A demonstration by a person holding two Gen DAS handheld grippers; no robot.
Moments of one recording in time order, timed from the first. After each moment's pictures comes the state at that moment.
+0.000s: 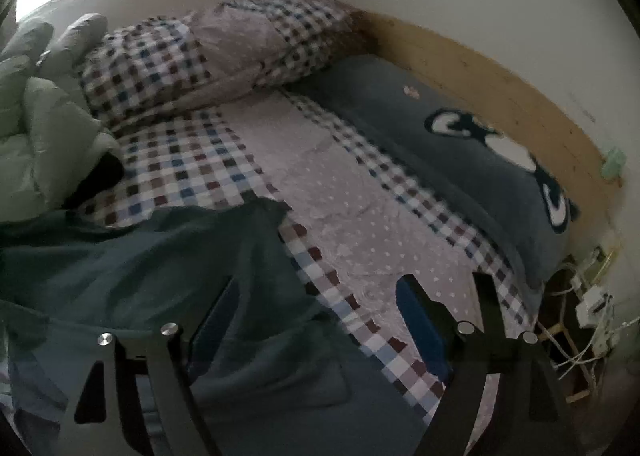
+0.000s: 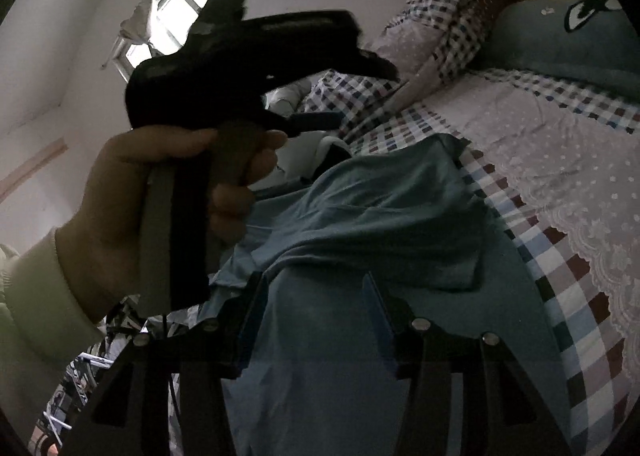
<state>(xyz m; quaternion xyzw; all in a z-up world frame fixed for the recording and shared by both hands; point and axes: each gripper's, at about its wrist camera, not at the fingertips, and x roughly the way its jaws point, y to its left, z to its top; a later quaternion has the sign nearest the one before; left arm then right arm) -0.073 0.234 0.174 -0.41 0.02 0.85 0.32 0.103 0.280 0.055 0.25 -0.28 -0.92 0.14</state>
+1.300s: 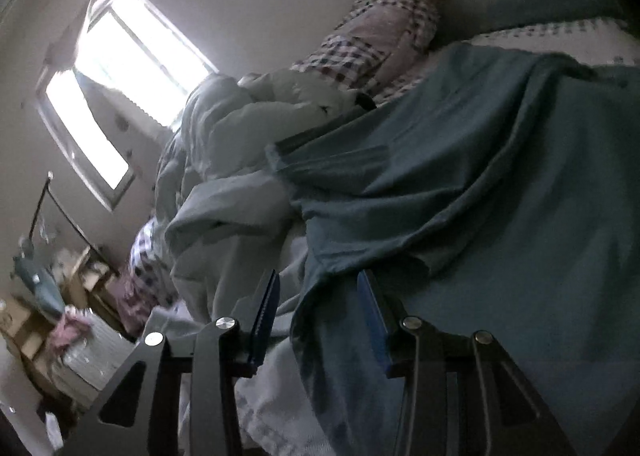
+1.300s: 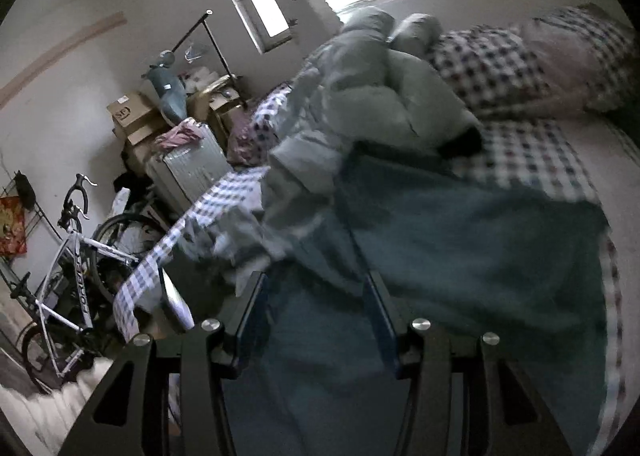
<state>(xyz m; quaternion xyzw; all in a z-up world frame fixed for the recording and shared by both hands) -0.016 -0.059 0.022 -0.20 0.36 0.91 0.06 -0.035 0.098 0.147 0.34 -0.09 -0.89 0.29</state>
